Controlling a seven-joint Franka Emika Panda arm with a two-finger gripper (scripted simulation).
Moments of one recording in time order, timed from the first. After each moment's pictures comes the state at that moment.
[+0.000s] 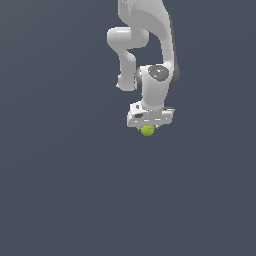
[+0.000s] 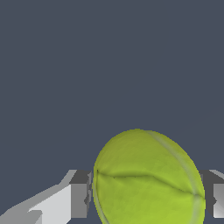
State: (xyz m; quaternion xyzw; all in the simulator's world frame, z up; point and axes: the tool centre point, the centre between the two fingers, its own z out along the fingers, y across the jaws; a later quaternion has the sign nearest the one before) arm -0.088 0.096 0.113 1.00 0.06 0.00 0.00
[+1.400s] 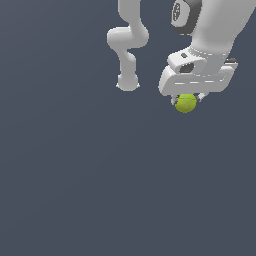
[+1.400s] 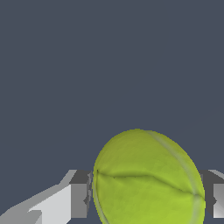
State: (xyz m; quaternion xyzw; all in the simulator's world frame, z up) arm -0.039 0.194 0.324 1.00 0.06 0.00 0.00
